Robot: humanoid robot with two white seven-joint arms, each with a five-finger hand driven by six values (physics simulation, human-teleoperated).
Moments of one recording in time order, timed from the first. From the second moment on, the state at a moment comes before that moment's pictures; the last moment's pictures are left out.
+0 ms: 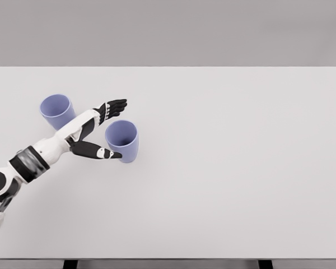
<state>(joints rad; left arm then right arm) -0.16 0.63 -0.37 -1.73 0.38 -0.07 -0.35 0.00 0.00 -0.23 0.05 0.14 -0.08 0.04</state>
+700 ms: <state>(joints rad) -0.16 0.58 -0.38 -1.62 0.35 -0.14 -0.35 0.00 0.00 -0.23 0.06 0.14 -0.08 0.04</state>
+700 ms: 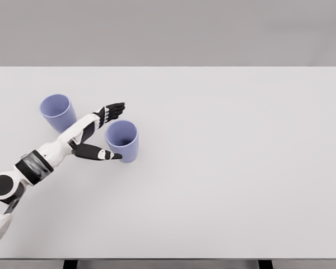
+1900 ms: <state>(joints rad) -0.16 0.50 -0.40 -1.47 0.34 -0.32 -0.35 0.00 0.00 -0.23 0.06 0.14 -0.08 0.04</state>
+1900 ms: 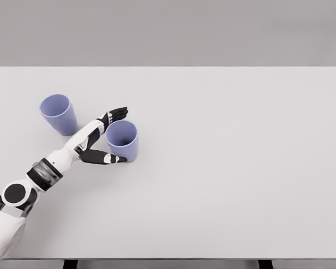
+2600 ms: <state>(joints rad) -0.16 0.50 -0.40 -1.47 0.35 -0.32 -0.35 0.00 0.00 -0.23 0.06 0.14 -0.08 0.04</state>
